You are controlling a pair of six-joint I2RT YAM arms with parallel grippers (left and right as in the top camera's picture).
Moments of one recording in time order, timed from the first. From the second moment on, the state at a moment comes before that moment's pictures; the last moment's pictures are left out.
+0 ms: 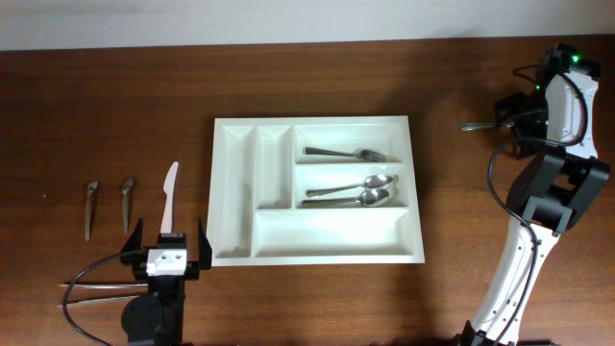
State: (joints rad) left arm 0.07 0.01 0.01 -0.08 0.01 0.24; right arm -0.40 2.66 2.49 -1.39 0.01 0.89
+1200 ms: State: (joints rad) left arm 0.07 0.01 0.01 -0.08 0.01 0.24; right arm -0.41 2.69 2.53 -1.38 -0.08 0.89
